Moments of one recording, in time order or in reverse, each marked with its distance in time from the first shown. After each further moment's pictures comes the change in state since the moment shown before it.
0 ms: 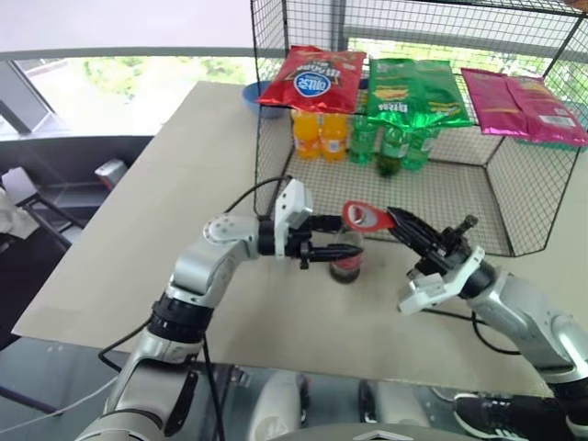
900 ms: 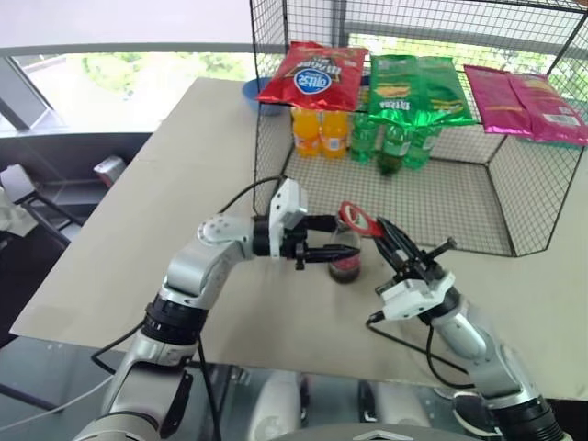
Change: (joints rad) left arm 0.013 0.029 0.015 -0.025 -0.027 0.011 -0.008; right arm 0.137 0.382 0.087 0.143 0.088 -0.058 -0.100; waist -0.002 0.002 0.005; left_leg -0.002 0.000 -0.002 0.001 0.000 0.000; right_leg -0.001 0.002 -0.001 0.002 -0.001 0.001
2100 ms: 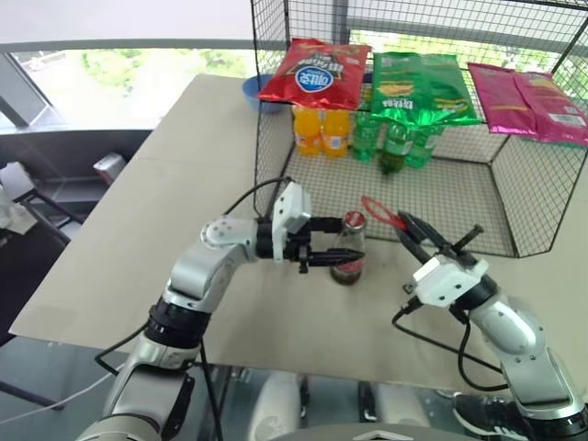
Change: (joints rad) left arm 0.011 -0.015 -0.016 -0.014 0.005 -0.044 -0.004; right arm 0.049 -0.082 -0.136 -0.280 0.303 0.298 0.330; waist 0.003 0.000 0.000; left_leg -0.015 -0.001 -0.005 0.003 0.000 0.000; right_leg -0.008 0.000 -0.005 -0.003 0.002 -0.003
